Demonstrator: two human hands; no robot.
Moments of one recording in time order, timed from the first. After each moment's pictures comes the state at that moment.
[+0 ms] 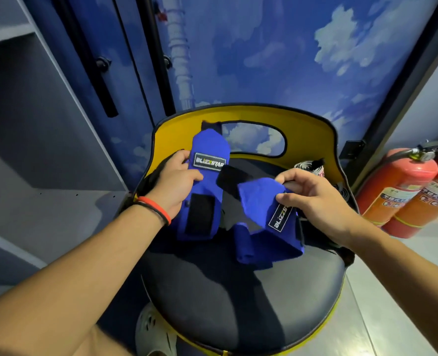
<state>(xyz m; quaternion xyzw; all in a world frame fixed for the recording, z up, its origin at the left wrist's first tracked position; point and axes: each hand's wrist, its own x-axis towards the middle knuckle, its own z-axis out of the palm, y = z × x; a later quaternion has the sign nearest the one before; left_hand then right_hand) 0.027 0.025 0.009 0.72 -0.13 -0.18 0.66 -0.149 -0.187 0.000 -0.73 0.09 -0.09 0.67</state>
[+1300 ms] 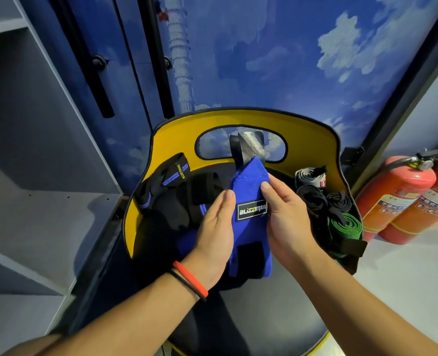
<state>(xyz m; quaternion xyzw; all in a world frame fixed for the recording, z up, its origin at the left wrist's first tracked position) -0.071 0.001 -0.011 0.58 -0.09 -0.24 0.77 -0.104 -0.114 -0.022 -0.50 0.21 -0.24 0.80</state>
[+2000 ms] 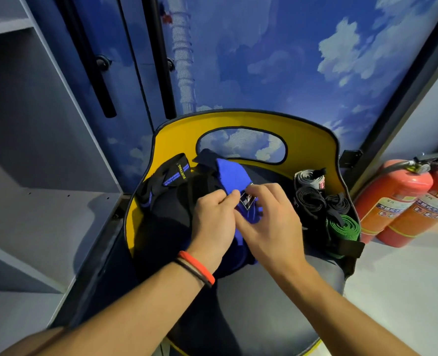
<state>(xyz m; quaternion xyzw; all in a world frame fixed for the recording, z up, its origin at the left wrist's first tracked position) -0.054 0.000 0.000 0.74 -0.09 -0.13 0.65 -0.119 -0.093 -0.023 -0.89 0.17 -0.31 0.30</state>
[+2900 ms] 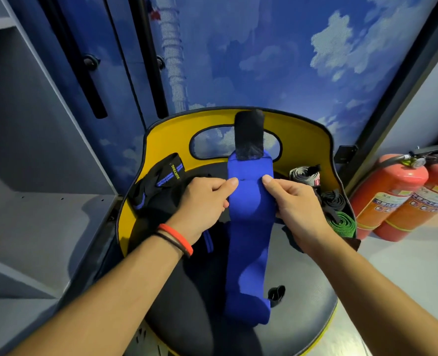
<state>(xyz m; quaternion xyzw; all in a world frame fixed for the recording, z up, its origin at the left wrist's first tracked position) -0.018 -0.003 0.009 0.82 -0.20 -0.13 0.51 -0.113 -0.159 -0.016 -0.71 0.19 -0.19 0.65</state>
